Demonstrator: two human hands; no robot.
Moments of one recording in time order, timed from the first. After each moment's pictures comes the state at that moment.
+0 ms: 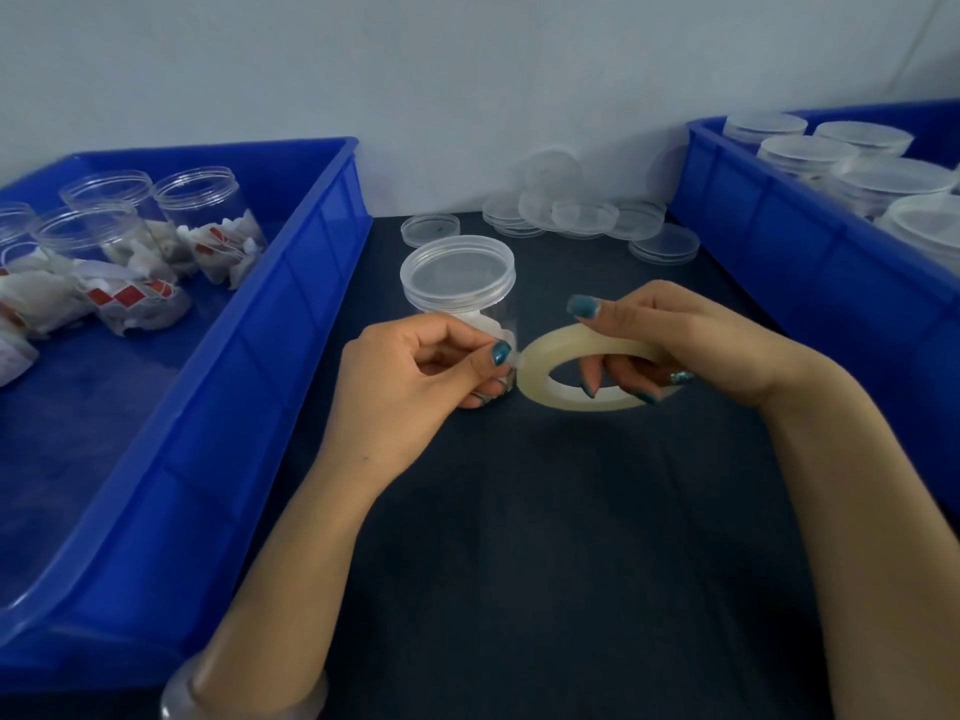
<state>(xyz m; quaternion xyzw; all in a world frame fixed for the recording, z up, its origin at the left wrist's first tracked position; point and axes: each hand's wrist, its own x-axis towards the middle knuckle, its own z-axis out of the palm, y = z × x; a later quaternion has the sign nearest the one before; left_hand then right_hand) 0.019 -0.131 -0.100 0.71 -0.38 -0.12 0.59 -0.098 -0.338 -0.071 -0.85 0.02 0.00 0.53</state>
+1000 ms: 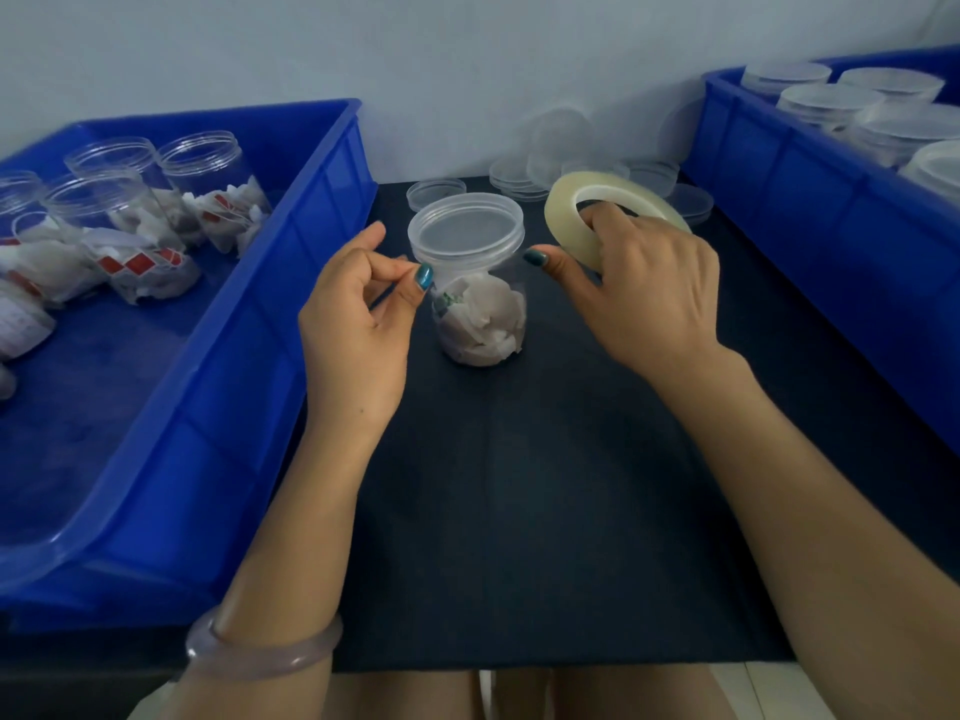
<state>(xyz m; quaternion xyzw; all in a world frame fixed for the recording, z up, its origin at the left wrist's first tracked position) 0.042 -0.121 -0.117 0.76 -0.28 0.13 0.57 -0.057 -0.308 -0.110 -0.90 0.22 -0.37 -0.02</state>
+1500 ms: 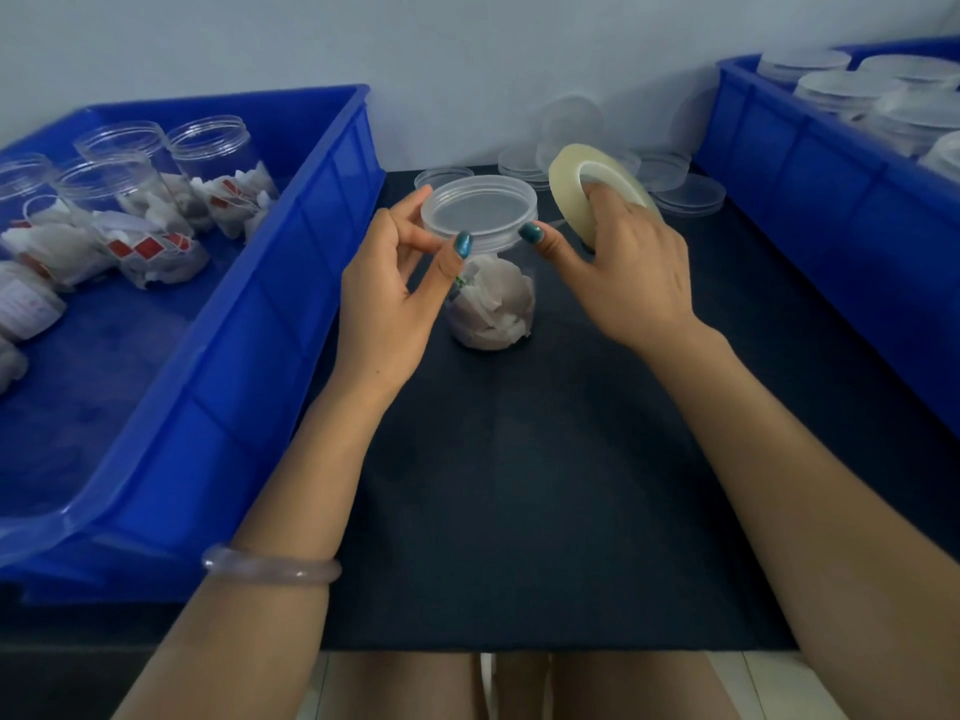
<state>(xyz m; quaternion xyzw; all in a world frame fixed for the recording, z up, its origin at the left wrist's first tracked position) 0.054 -0.138 -0.116 0.69 -0.39 0.05 0.60 -0.037 -0.315 -0.116 -0.90 0.22 -0.35 0.11</state>
